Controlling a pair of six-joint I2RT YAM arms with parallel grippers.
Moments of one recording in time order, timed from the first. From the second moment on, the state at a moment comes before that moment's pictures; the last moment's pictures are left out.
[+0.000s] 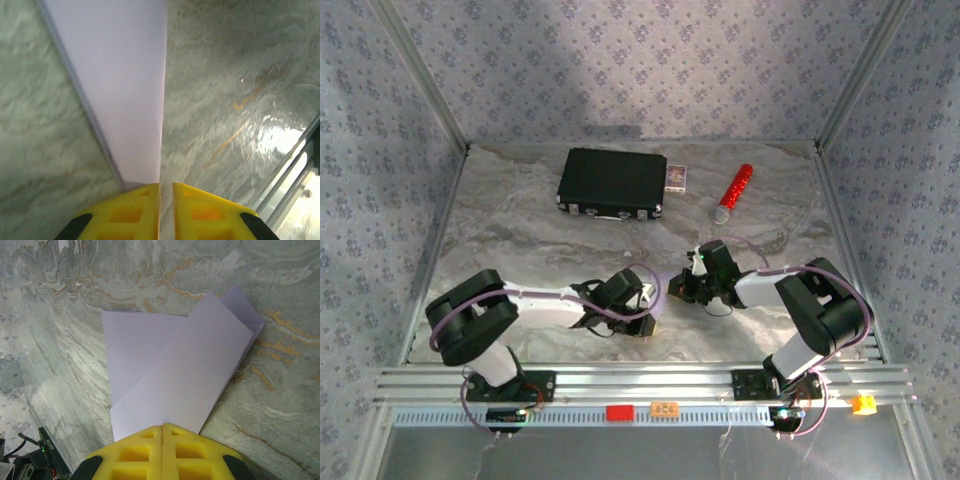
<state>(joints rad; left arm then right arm) -1.04 1.56 0.62 -0.04 0.35 -0.78 0.53 1.58 0.48 0.24 -0.54 0.85</state>
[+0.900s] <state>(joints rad) -0.75 1.34 0.60 -0.09 0.35 -0.83 0.66 1.23 0.52 -0.11 -0.24 0.94</state>
